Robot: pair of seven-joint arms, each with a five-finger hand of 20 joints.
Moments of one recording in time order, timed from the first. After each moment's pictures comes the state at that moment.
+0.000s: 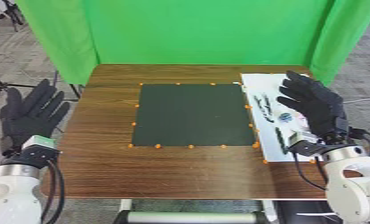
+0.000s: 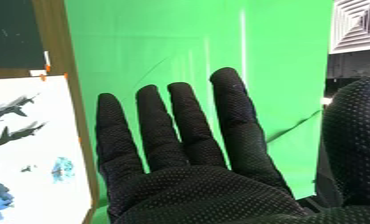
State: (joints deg) left arm 127.7 -52.0 -104.0 -122.6 17.3 12.7 20.3; right arm -112.9 -64.2 100.3 -118.5 -59.6 -2.1 -3.1
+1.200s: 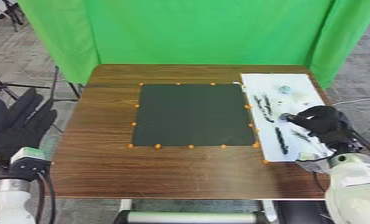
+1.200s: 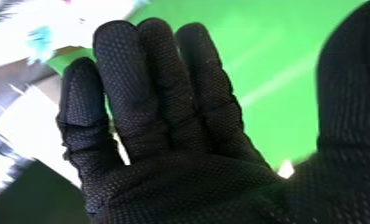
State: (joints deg) left arm 136.4 -51.6 -106.7 -126.3 16.5 15.7 27.1; right arm -119.2 -50.5 94.9 -124.4 -116.1 10.3 29.8
